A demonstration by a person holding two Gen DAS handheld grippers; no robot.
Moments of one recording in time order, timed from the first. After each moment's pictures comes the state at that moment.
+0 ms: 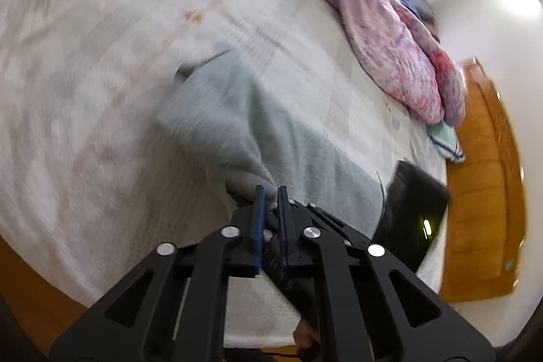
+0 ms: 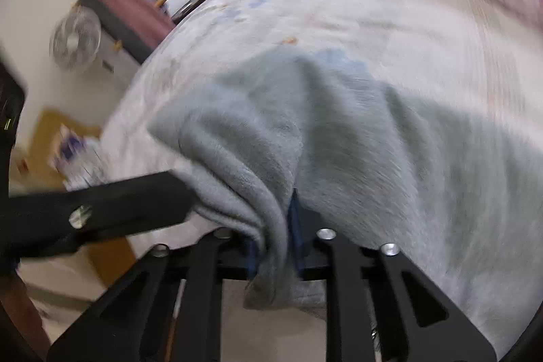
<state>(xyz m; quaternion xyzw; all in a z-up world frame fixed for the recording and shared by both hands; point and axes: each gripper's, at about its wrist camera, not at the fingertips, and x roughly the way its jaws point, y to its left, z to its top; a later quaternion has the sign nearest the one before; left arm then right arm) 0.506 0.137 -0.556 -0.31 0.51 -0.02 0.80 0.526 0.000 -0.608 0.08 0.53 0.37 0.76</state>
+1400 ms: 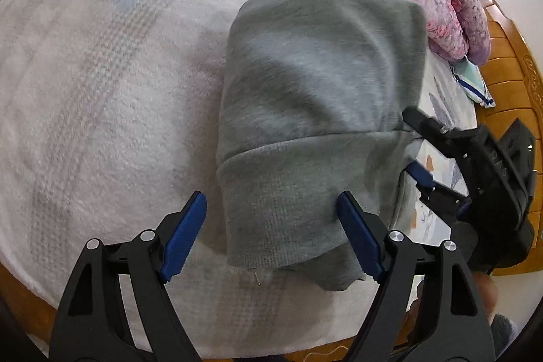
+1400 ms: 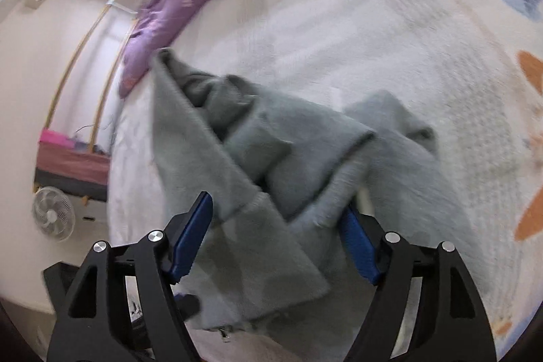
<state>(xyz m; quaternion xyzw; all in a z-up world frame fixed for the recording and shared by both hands) 0.542 0.007 -0.638 -0.25 0.60 -0.03 0.76 0.581 -0.237 -0.626 0.30 0.54 0.17 0.76</state>
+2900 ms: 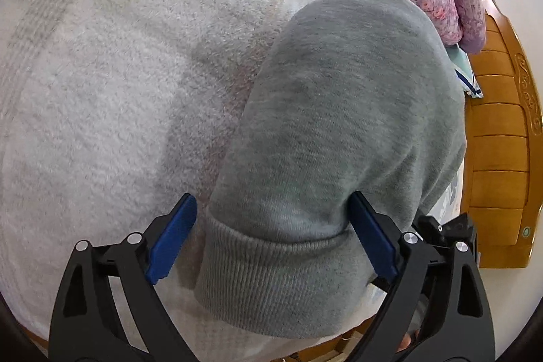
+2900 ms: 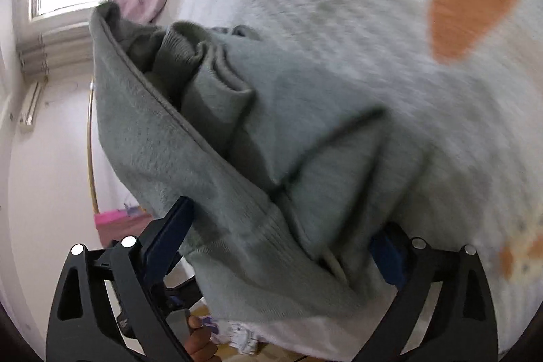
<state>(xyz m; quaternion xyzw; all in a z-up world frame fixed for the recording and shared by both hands) 0.564 -0.026 -0.686 -0.29 0.63 -0.08 0.72 0.532 -0.316 -0.713 0.53 0.56 0.11 0.63</state>
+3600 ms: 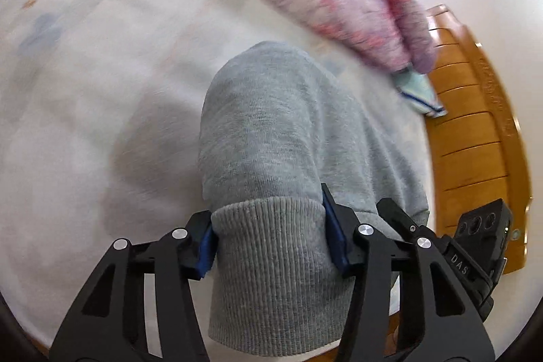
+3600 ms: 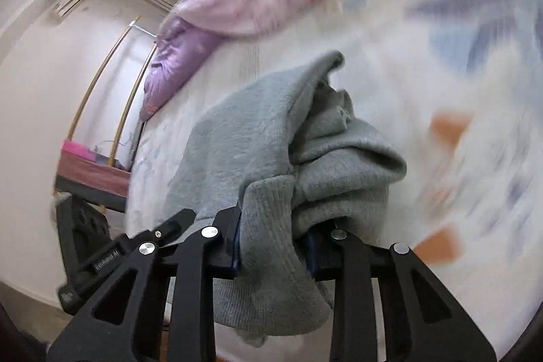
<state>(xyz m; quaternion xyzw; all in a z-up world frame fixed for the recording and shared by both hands) 0.591 -0.117 -0.582 -0.29 0.52 -0.12 0.80 0.596 -0.358 -0.547 0.30 0.48 0.18 0.81</state>
